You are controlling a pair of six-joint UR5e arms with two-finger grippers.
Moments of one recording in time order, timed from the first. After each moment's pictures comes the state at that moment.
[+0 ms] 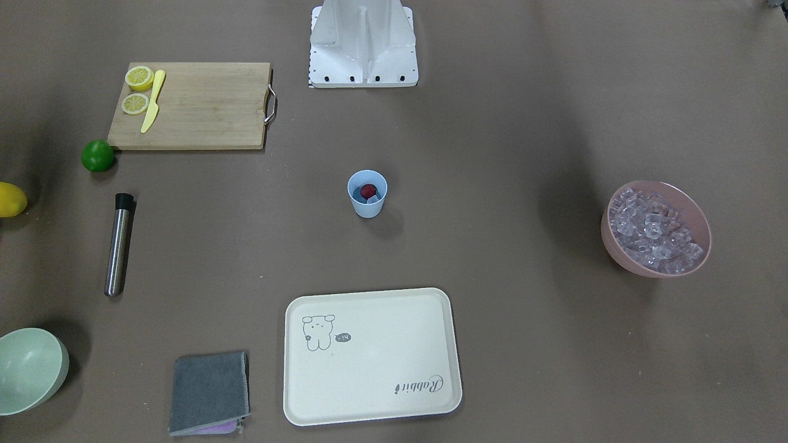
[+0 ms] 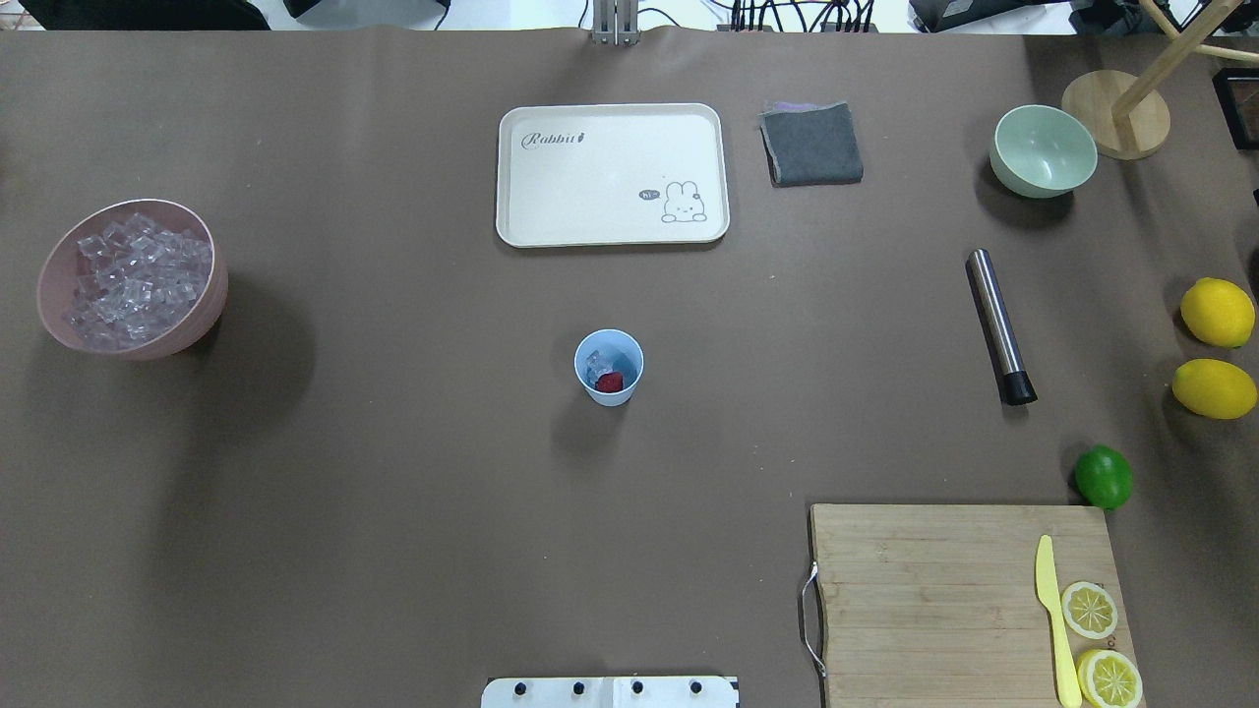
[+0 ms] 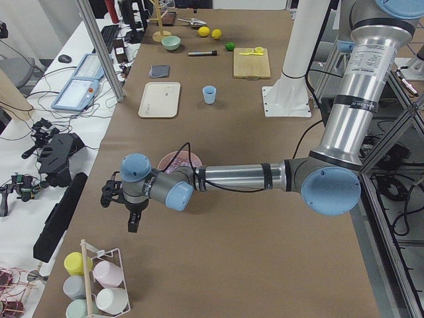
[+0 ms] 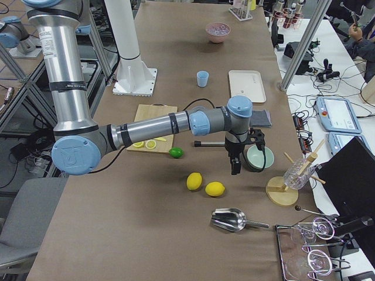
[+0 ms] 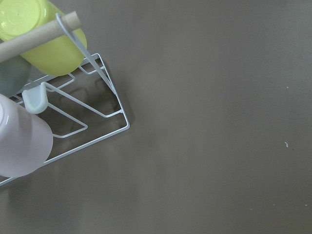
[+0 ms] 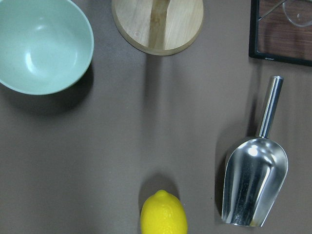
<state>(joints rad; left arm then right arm) -1.49 -1.82 -1.24 -2.02 -2.27 -0.33 1.39 -1.43 1.68 -1.58 2.18 0.21</state>
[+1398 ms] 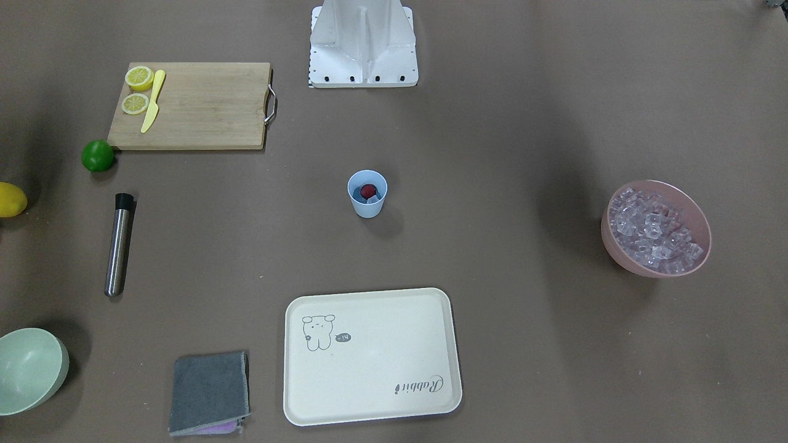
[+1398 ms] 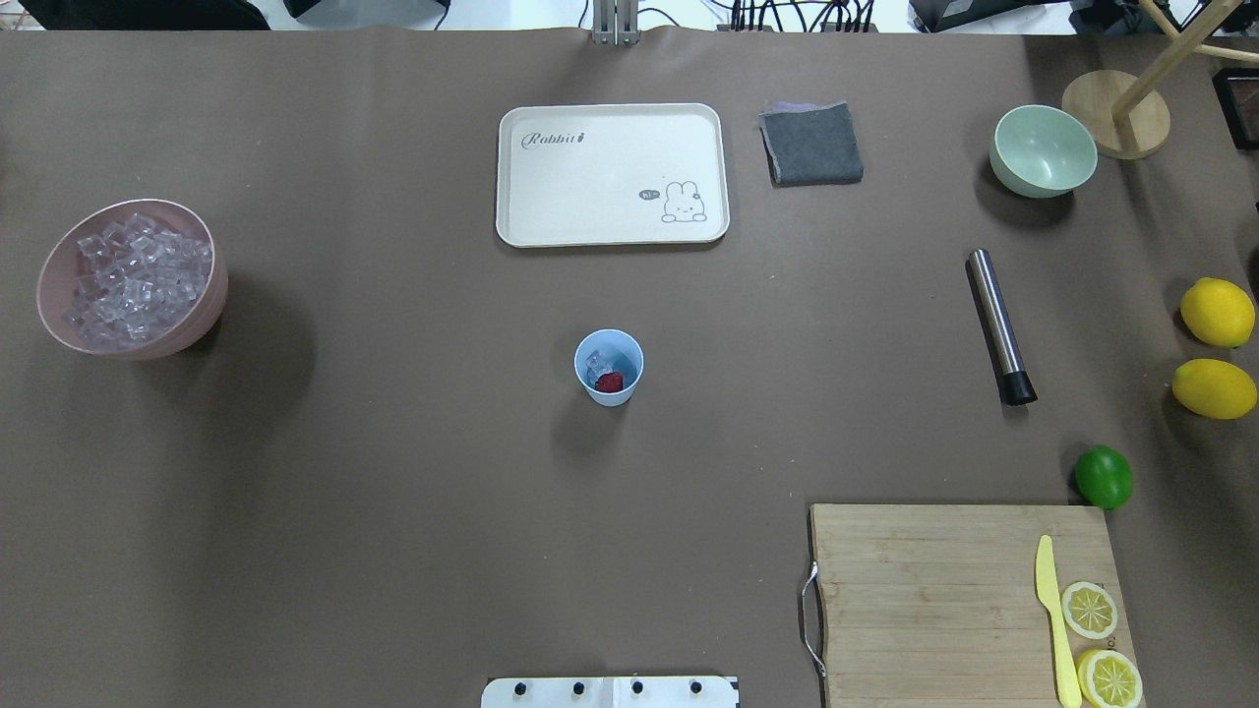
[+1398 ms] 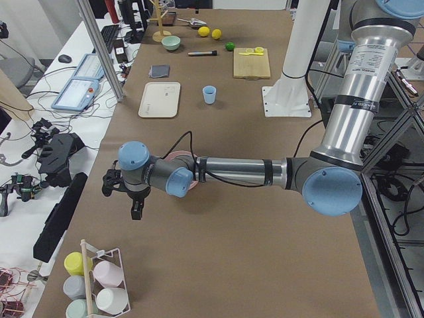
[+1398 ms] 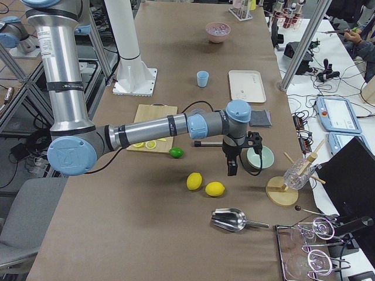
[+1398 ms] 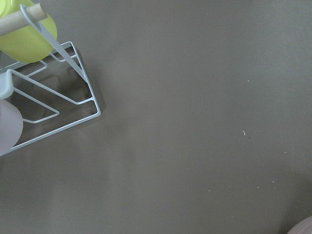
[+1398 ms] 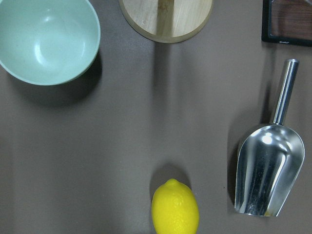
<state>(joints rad) -1.49 -1.82 -1.33 -1.91 -2.32 -0.32 1.40 -1.45 1.67 -1.58 2.23 0.22</state>
